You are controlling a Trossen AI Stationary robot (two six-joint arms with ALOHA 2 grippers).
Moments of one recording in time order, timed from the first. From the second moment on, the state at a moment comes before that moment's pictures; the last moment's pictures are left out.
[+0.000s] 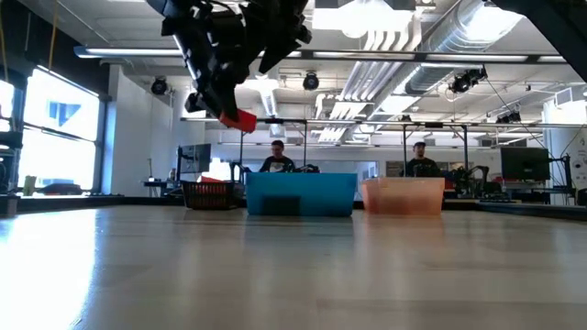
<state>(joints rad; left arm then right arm) 0.71 1.55 1.30 -0.89 0.28 -0.10 -0.03 2.18 2.36 -1.14 0.33 0.12</state>
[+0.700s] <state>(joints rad) 0.86 1.66 1.30 -0.65 -0.15 -0.44 -0.15 2.18 2.36 -1.17 0.47 -0.07</state>
